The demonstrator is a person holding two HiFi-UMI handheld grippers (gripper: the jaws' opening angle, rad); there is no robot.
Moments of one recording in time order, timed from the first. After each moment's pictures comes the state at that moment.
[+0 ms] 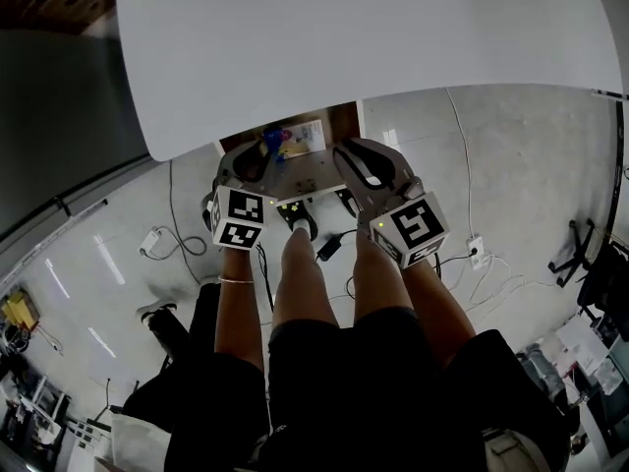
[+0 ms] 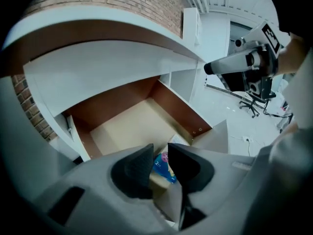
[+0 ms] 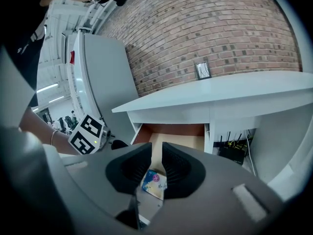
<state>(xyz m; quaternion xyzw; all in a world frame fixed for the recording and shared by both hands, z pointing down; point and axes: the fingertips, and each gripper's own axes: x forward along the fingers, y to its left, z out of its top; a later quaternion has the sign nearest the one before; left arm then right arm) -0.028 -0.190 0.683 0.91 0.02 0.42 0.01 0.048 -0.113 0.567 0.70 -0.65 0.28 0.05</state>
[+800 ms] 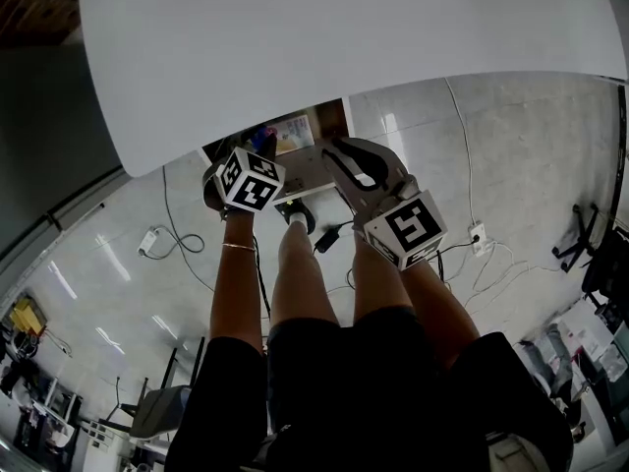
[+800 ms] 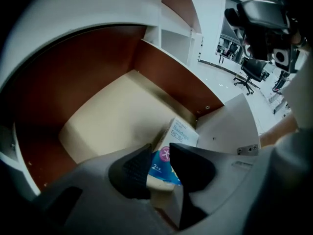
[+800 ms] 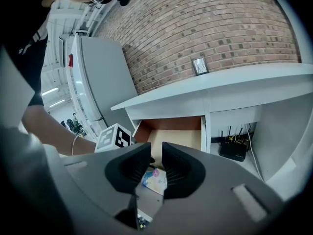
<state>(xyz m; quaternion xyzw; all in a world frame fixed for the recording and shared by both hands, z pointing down) 0.006 -0.177 0.765 0.84 0.08 0.54 -0.04 0.057 -0.100 0.582 0.69 -0.65 0.30 0.04</state>
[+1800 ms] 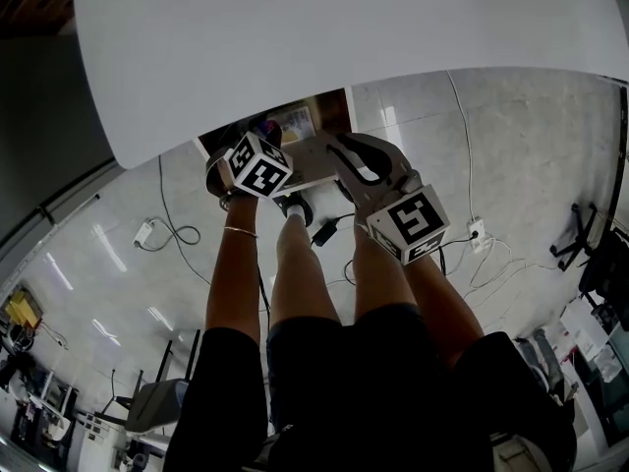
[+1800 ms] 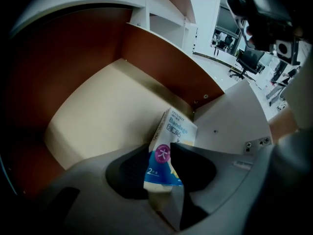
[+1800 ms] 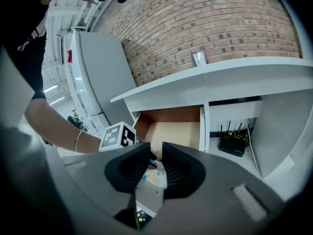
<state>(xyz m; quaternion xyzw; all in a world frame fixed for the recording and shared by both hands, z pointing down) 0.002 -0.165 0.792 0.82 0.11 0.57 -0.06 0.051 -0.091 0.603 0.69 -0.65 0.32 0.06</state>
